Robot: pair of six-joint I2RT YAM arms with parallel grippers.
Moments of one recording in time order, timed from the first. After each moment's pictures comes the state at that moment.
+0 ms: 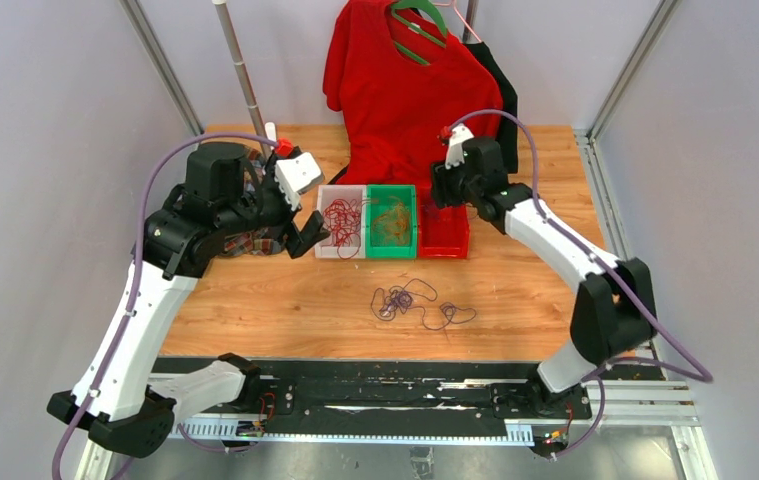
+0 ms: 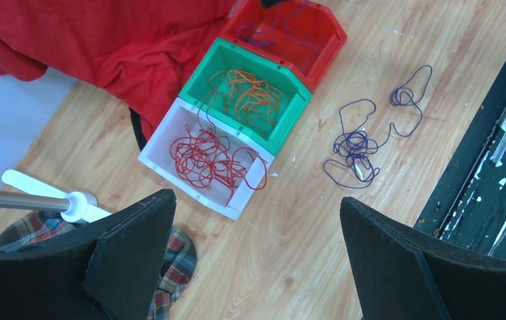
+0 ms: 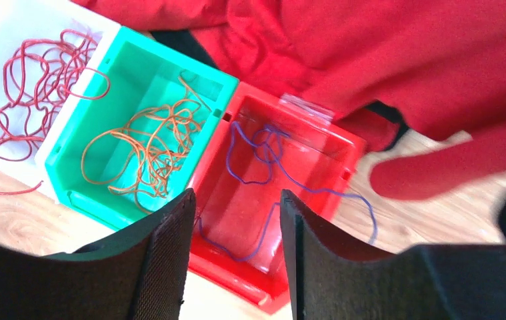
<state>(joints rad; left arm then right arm) -0.42 1.07 1.50 -0.92 0.44 0.44 0.43 1.61 1.26 -0.23 -0.07 -0.01</state>
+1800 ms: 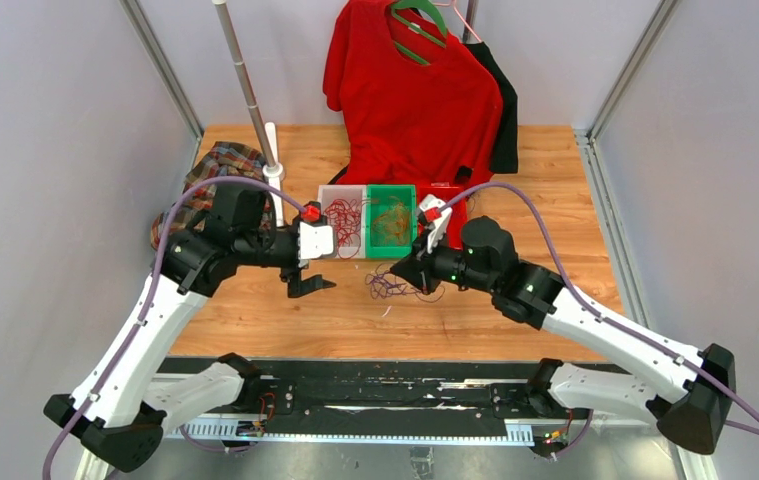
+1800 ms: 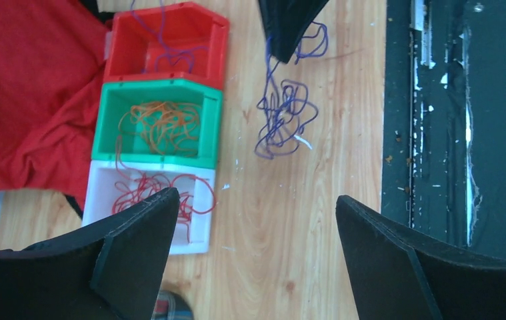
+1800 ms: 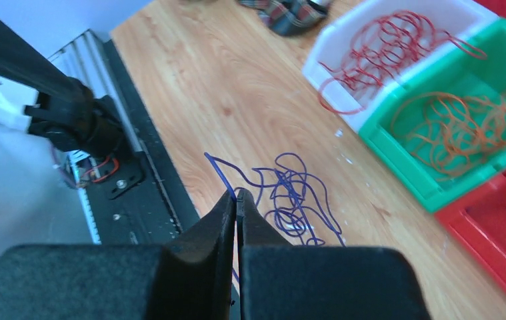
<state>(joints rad) -0.48 0.99 1.26 -0.97 0.70 0.82 0.91 1.00 0.85 -0.16 -0.18 0.21</state>
